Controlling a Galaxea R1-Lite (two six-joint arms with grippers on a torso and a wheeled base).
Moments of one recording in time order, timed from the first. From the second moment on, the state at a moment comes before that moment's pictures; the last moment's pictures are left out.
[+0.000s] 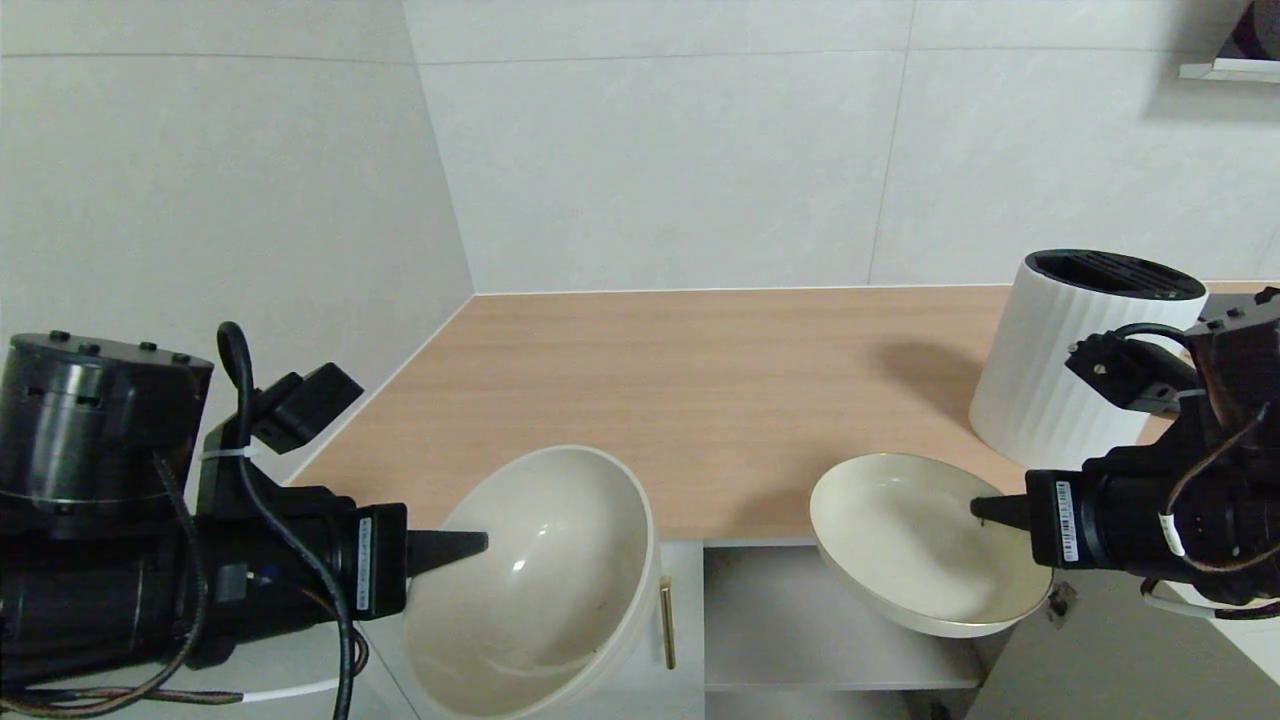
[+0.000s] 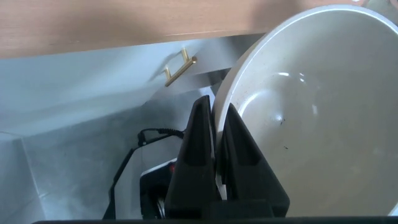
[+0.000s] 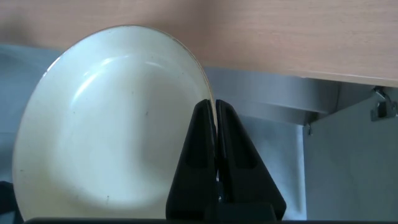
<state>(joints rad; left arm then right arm) -0.42 1.34 -0.73 0.00 -0.24 -0.44 0.53 1.38 -0.83 0.08 -0.09 0.39</state>
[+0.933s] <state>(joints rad) -0.42 1.36 -0.73 0.00 -0.24 -0.42 0.52 1.40 -0.81 0.07 -0.10 0.39</state>
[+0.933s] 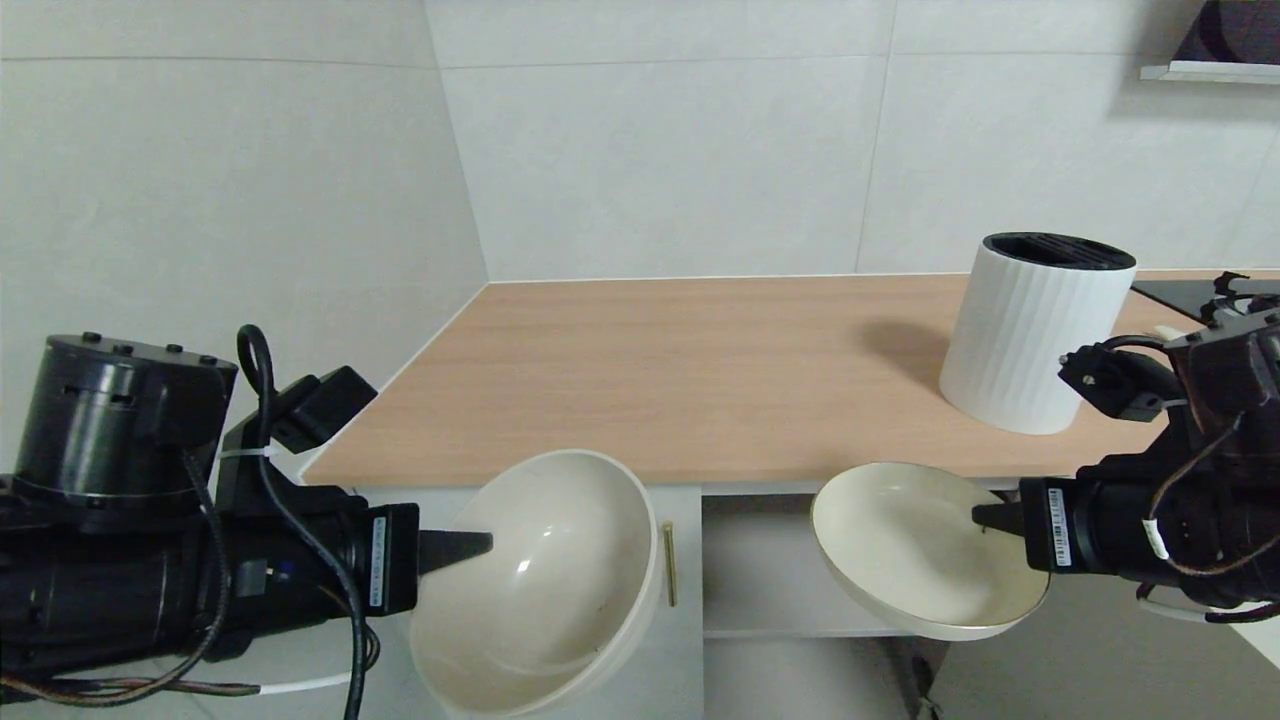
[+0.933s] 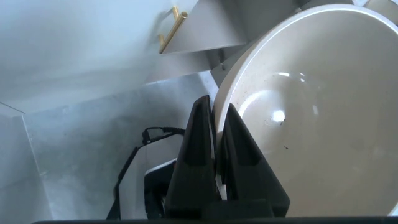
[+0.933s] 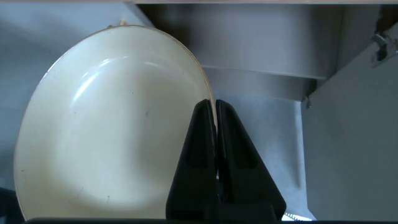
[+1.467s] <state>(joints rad) -0.42 1.38 -0.73 0.00 -0.24 -0.42 0.51 1.42 -0.81 0.07 -0.10 0.39</state>
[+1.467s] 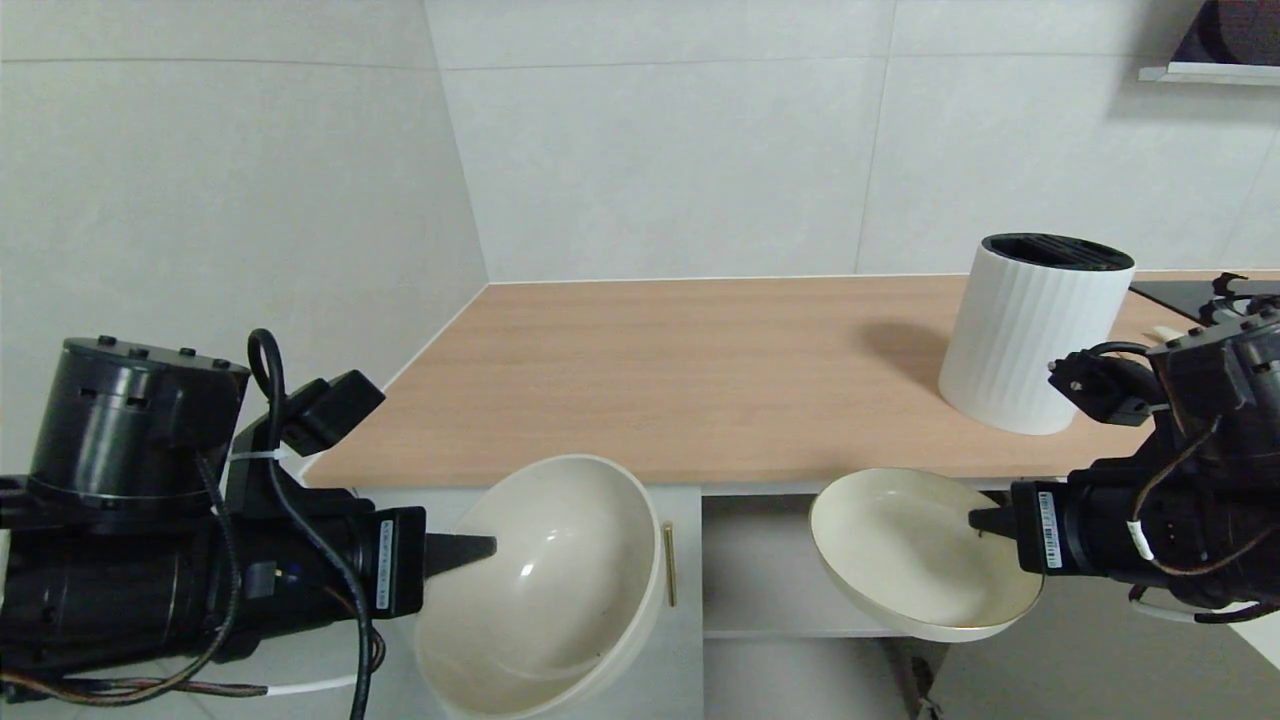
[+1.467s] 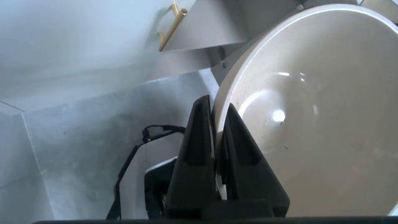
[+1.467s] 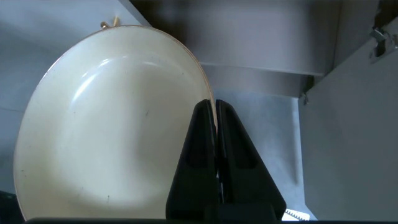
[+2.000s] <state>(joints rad) -0.42 1.38 -0.73 0.00 -0.24 -0.42 0.51 1.43 -0.81 0.06 -0.10 0.39</state>
